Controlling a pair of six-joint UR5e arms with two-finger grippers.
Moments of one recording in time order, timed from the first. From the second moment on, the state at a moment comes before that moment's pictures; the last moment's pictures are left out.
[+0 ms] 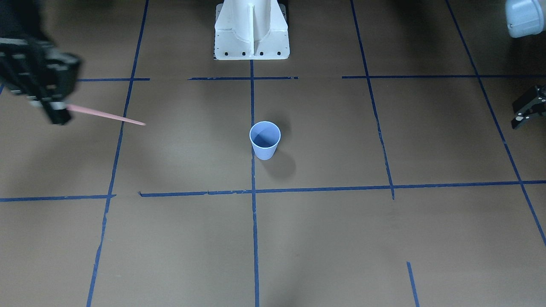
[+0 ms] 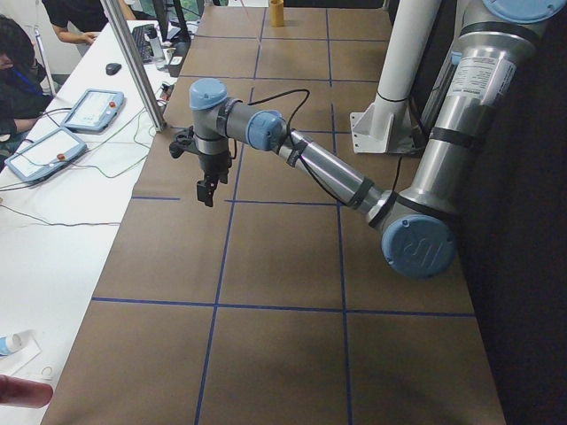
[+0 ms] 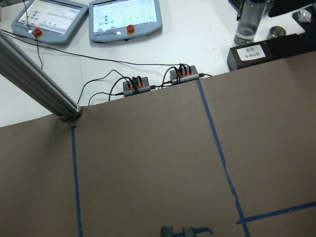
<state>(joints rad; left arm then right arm) -1.36 -1.84 -1.86 -1.35 -2.23 -0.11 1.02 -0.73 2.01 -2.01 1.85 1.06</state>
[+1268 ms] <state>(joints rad) -1.41 -1.77 -1.82 -1.35 -2.23 0.00 0.58 -0.57 1.82 -1.84 1.42 1.22</state>
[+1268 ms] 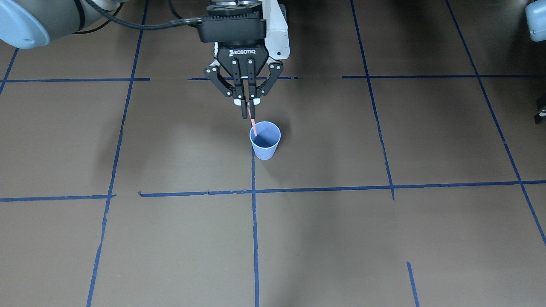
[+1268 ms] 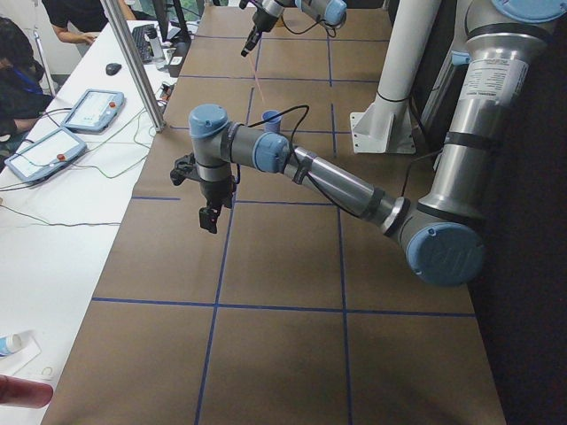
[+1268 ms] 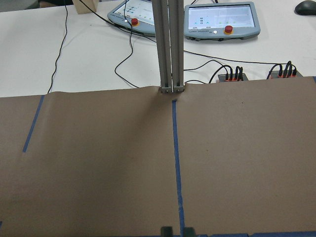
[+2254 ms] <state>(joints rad) -1.41 -1.77 -1.80 -1.36 -2.23 0.01 0.49 -0.57 1.73 -1.77 1.37 1.23</state>
